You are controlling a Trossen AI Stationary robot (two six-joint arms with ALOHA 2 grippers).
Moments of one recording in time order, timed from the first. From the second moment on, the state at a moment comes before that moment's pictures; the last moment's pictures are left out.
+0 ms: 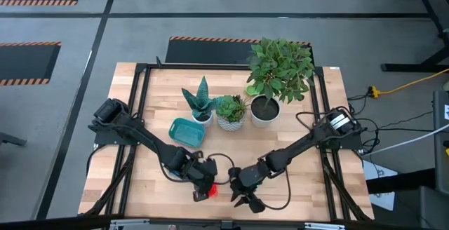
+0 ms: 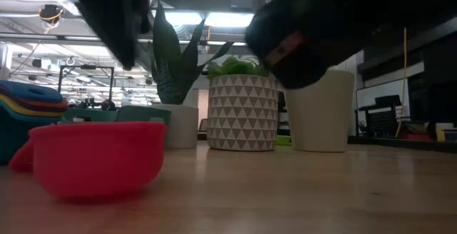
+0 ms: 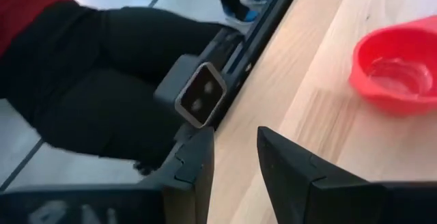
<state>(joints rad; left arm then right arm) -0.53 1.82 1.33 -0.60 -0.10 -0.76 0.51 1.97 1.13 0.22 -0.31 0.25</state>
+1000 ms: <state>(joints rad) -0.53 2.02 1.33 -0.50 -0.12 -0.52 0.56 1.90 1.13 0.02 -0.20 0.26</state>
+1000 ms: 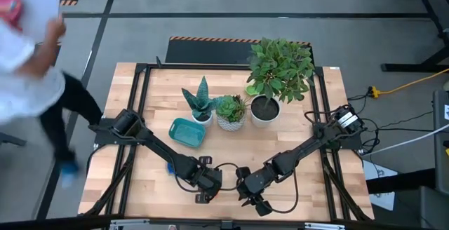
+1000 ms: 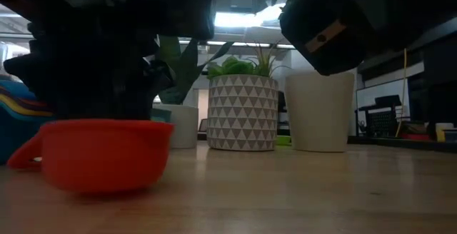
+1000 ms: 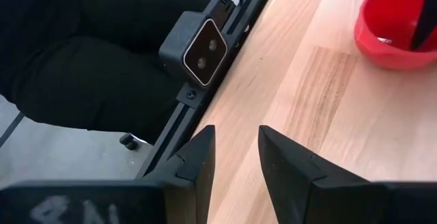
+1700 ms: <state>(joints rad) -0.53 1.97 1.34 -0.39 -0.16 -0.84 0.56 1.90 1.13 -0.10 -0.15 0.22</state>
